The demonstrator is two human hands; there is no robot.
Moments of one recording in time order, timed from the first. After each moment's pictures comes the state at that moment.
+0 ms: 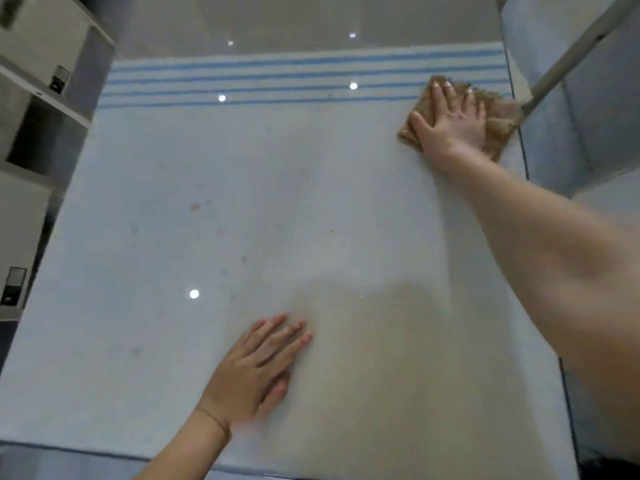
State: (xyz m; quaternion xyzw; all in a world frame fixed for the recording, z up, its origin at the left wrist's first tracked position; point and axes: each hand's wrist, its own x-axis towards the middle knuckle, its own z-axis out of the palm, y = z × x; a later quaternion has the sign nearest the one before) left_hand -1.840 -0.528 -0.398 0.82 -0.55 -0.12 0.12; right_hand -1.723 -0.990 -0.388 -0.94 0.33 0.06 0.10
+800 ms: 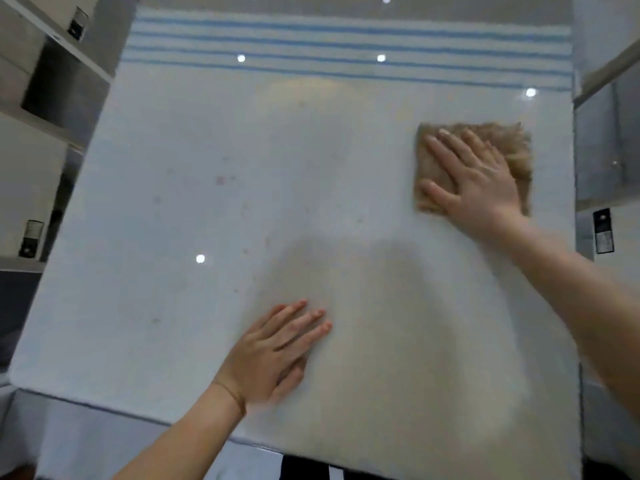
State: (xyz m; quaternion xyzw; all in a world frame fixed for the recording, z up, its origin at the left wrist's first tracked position) left_hand -1.839 -0.529 -0.393 0.83 -0.53 -0.13 0.12; right_hand -1.796 -0.932 -0.391 -0.99 0.12 0.03 0.10
